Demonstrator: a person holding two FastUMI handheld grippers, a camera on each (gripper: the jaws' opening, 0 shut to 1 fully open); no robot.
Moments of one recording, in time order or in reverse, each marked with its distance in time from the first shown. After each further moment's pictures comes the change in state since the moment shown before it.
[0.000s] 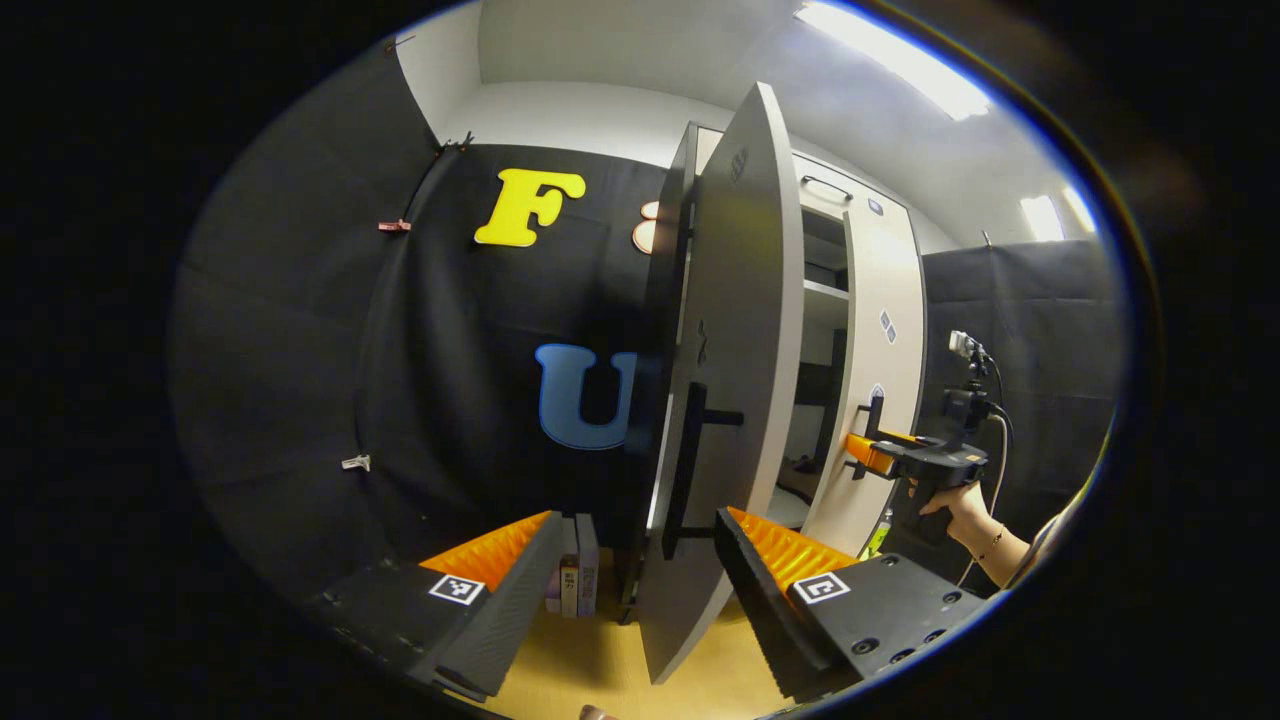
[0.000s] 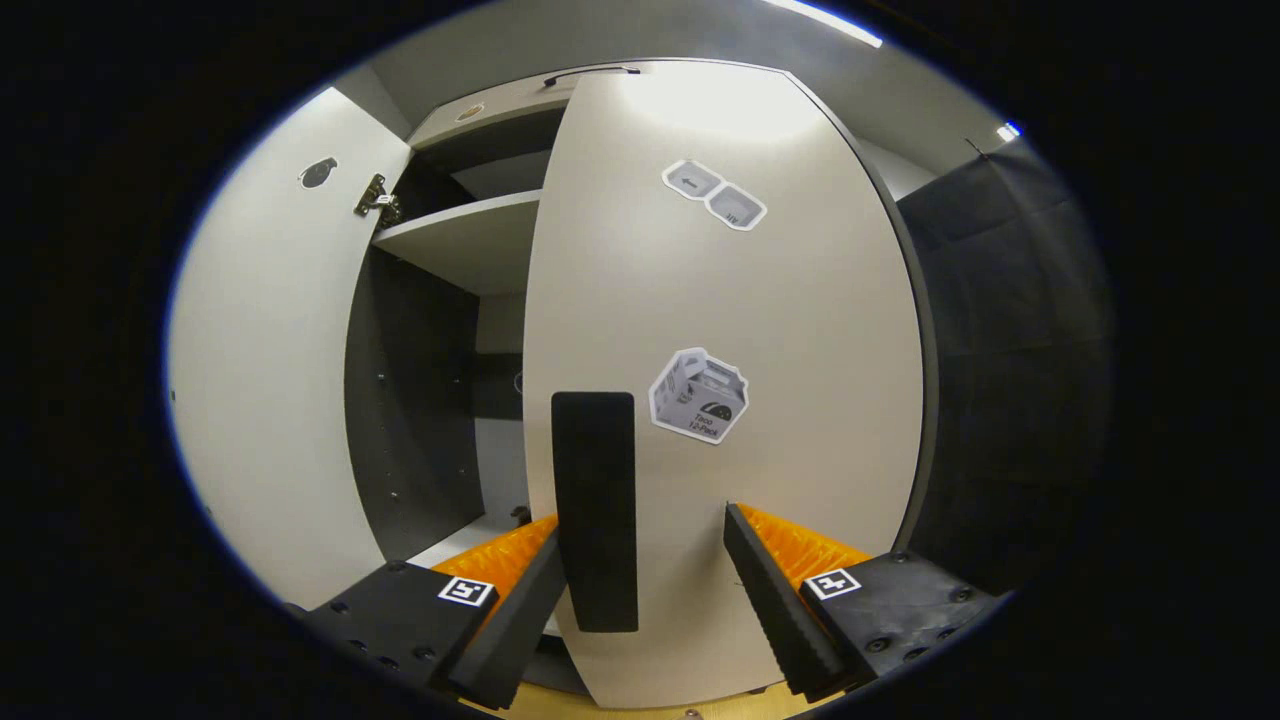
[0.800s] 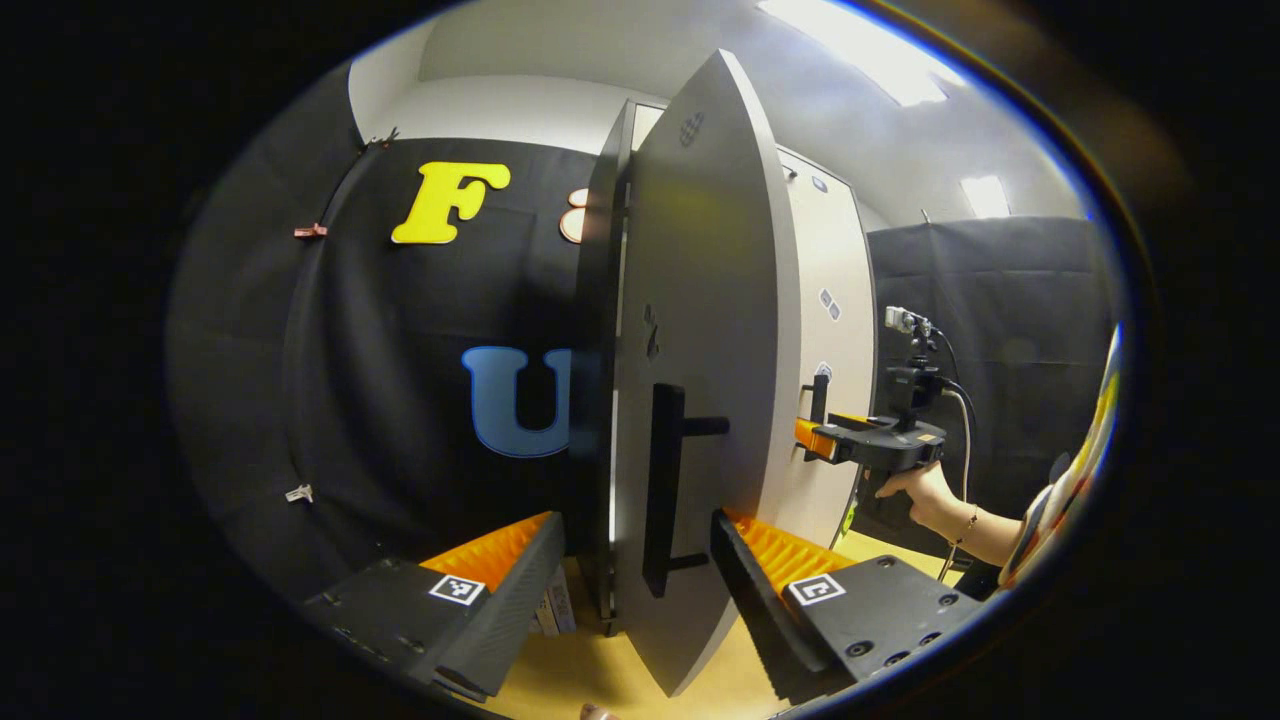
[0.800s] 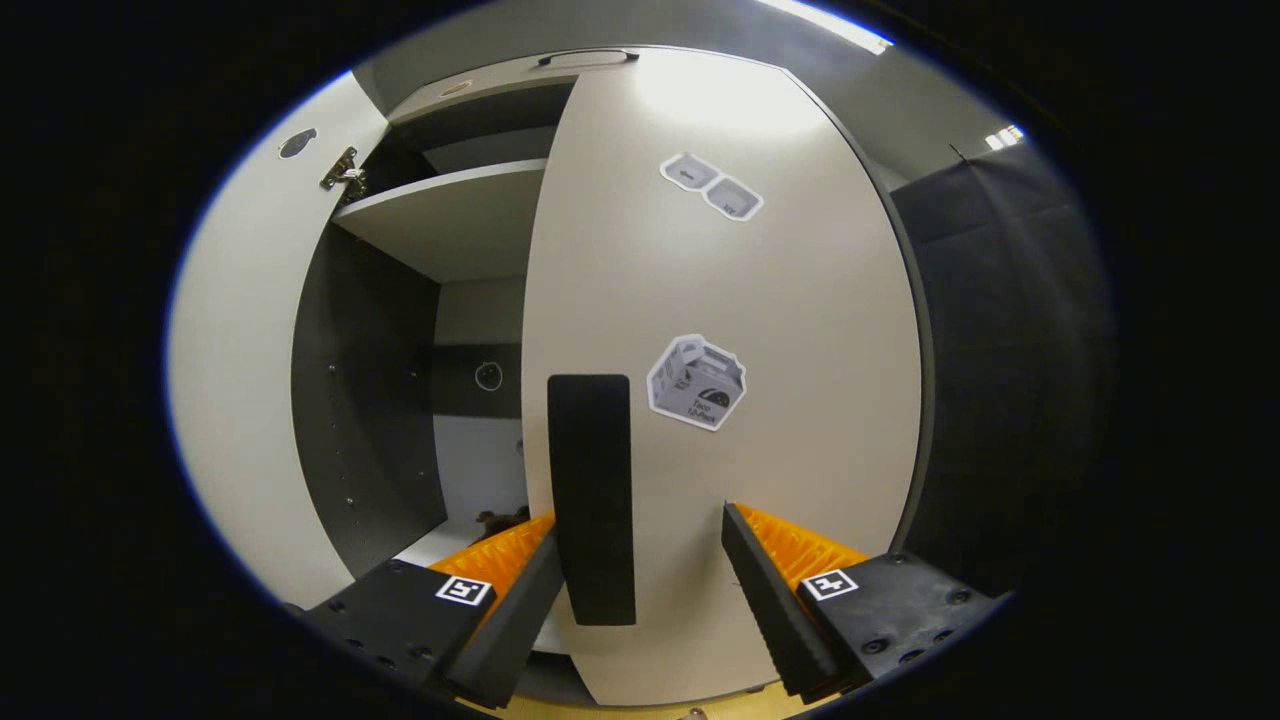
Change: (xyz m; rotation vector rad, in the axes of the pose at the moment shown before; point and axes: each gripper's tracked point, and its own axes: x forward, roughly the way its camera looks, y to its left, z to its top) left arm 0.047 -0.028 0.006 0.097 0.016 -0.202; right arm 0.004 -0.002 -0.012 0.029 0.038 -0.083
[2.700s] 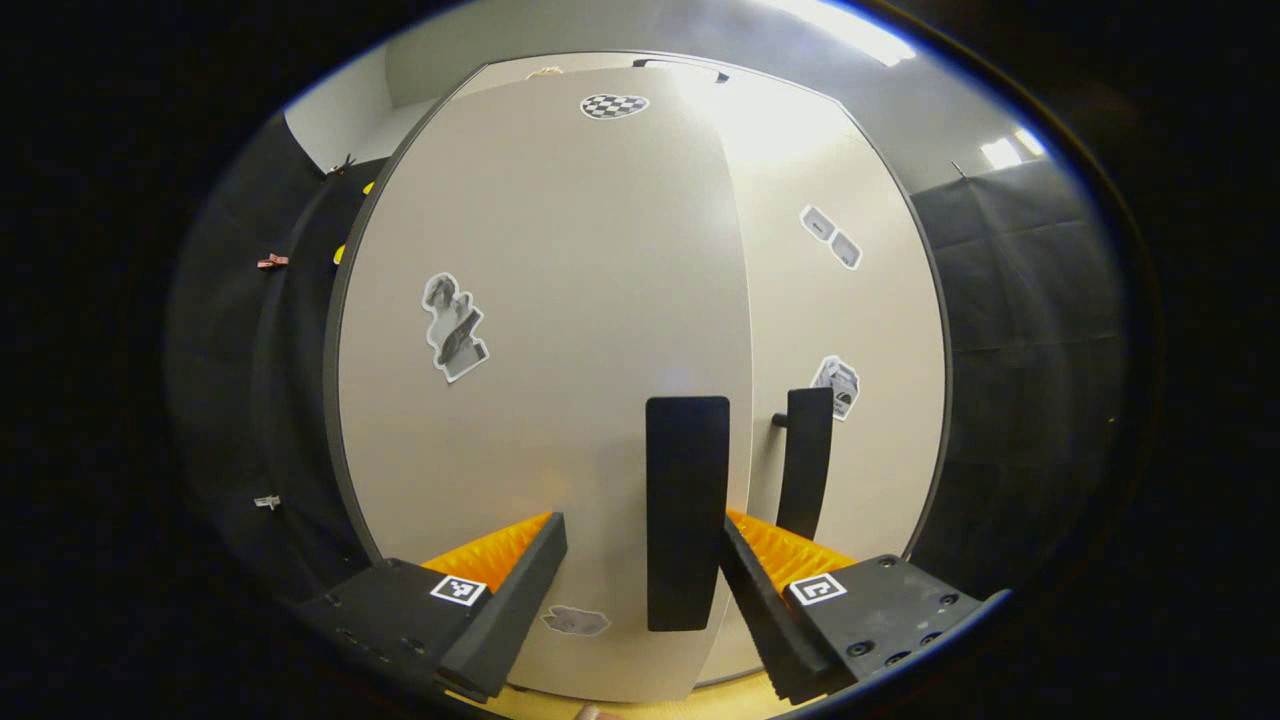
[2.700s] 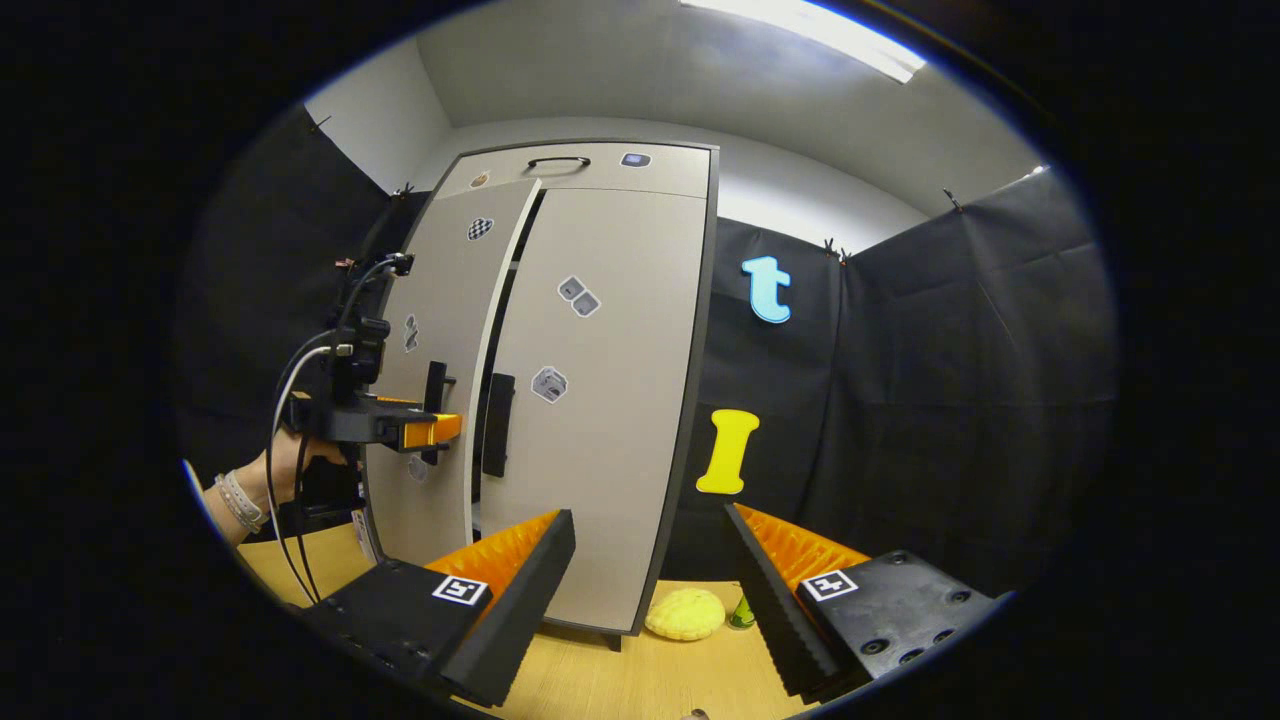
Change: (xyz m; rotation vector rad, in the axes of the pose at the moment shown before) left arm 0.247 -0.163 0.008 0.052 -0.056 0.244; right arm -0.214 -0.185 0.050 -0.159 -0.055 0.111
